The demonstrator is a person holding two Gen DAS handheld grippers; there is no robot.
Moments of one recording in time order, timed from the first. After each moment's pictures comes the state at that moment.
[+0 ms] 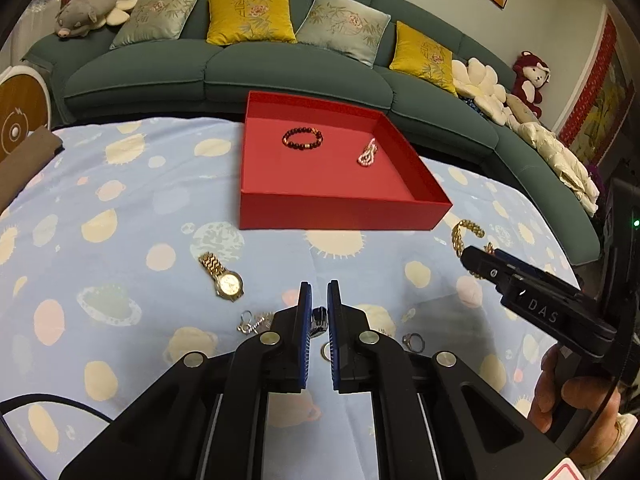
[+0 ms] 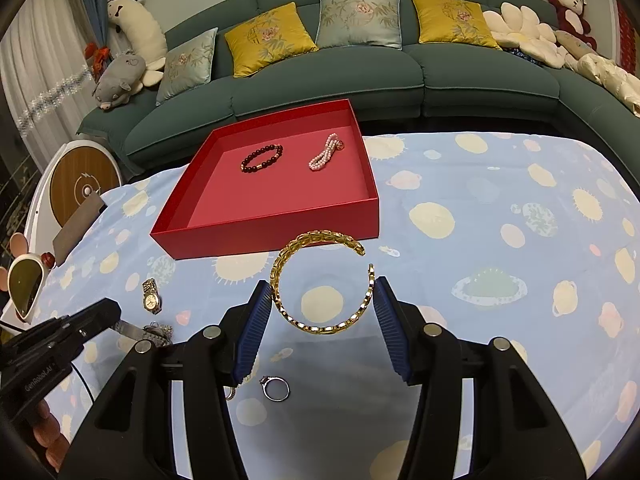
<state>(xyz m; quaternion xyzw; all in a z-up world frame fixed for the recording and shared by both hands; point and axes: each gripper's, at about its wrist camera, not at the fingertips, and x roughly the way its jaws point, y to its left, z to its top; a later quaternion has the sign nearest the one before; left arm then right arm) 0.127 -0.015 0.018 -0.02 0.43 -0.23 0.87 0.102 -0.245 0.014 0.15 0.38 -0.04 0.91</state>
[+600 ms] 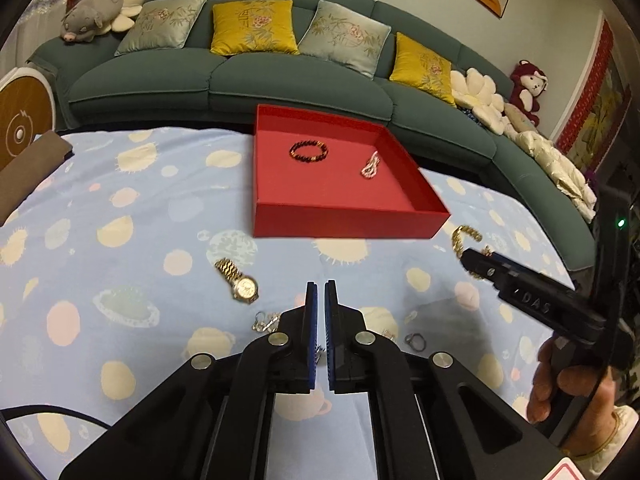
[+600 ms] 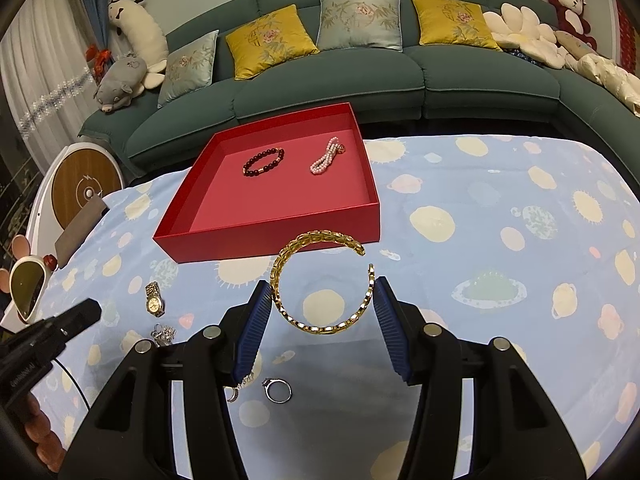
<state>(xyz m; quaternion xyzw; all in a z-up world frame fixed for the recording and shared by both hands) 0.119 0.002 0.025 -0.03 0.42 -0.23 0.88 0.101 -0.246 0.017 0.15 0.38 -0.04 0.91</state>
